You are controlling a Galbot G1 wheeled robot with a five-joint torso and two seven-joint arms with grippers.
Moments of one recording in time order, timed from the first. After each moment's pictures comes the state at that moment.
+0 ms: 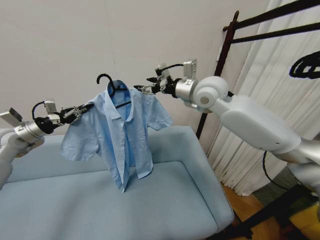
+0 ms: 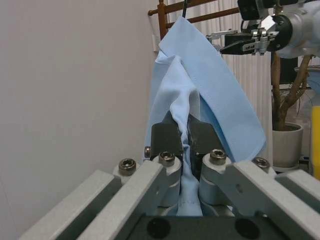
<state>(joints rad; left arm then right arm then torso) 0.66 -0.49 -0.61 -1.60 -1.18 0.20 0.94 0.60 0.85 -0.65 1.55 1.31 -0.49 -0.33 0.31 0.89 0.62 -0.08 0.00</state>
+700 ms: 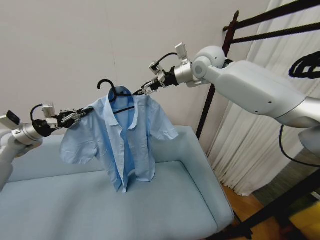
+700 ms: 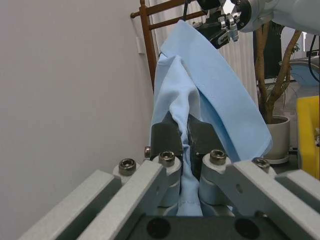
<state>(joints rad) 0.67 -0.51 -0.64 -1.60 -1.14 0.18 1.03 0.88 0.97 -0.90 1.29 1.38 -0.63 -0.67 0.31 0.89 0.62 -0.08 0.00</state>
